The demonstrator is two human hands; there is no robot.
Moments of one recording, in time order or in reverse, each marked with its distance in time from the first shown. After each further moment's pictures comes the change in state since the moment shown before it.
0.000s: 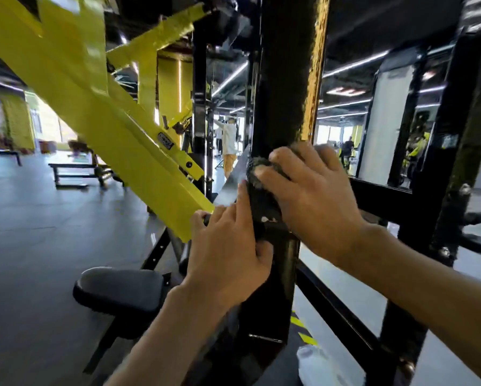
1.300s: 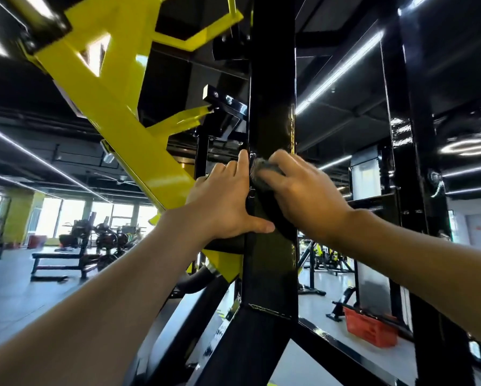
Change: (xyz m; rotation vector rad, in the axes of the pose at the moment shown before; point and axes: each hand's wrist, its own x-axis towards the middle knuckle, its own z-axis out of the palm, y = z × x) left_hand -0.015 -0.022 0.021 0.191 0.122 0.196; right_hand -0.066 -0.040 0.025 -0.042 0.087 -0.039
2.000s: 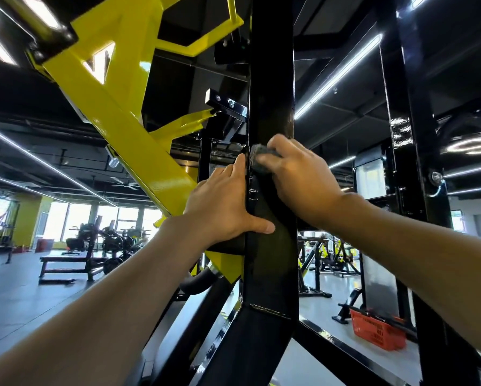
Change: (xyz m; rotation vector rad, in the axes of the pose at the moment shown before) left_hand 0.000 -0.004 0.009 -0.081 0.127 -0.029; right_hand 0.020 0.005 -0.002 0.020 0.084 0.079
